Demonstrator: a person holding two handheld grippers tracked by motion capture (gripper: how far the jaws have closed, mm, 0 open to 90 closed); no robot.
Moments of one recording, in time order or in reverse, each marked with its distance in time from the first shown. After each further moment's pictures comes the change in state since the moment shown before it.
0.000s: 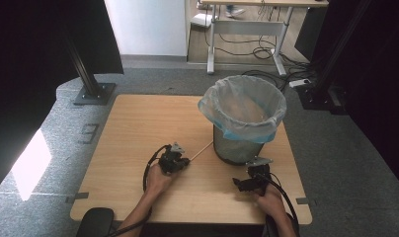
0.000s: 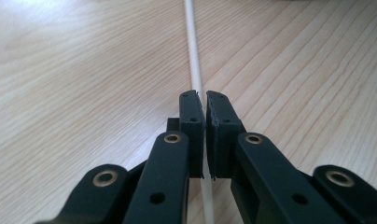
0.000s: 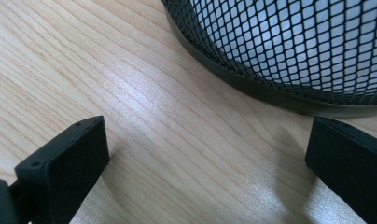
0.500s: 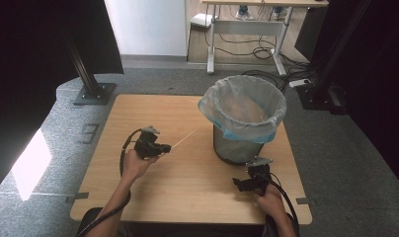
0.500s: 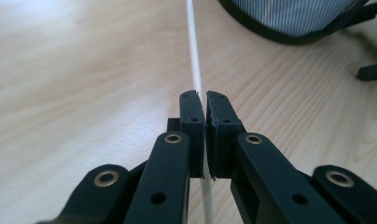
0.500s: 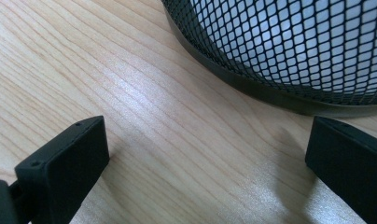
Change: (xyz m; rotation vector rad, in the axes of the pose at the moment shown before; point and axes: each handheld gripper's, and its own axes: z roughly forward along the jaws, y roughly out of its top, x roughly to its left) left arm 0.057 0.021 -0.079 -0.019 -0.069 -0.099; right arm 0.000 0.000 0.000 0.001 0.000 -0.001
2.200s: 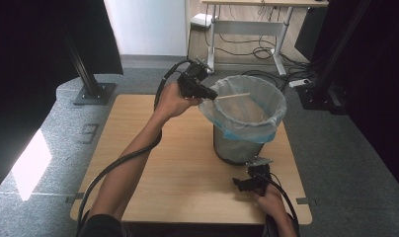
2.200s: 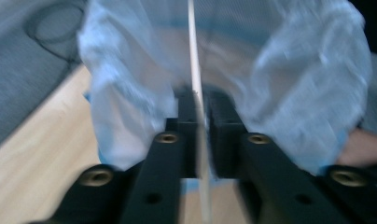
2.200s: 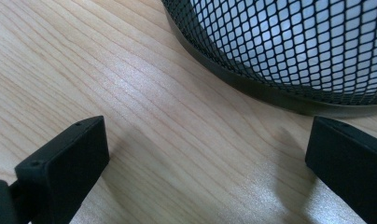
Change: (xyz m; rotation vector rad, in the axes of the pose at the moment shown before) left arm -0.108 0.244 -0.039 -0.014 -0.058 0.284; right arm 0.000 0.000 0.000 0.001 0.001 0.000
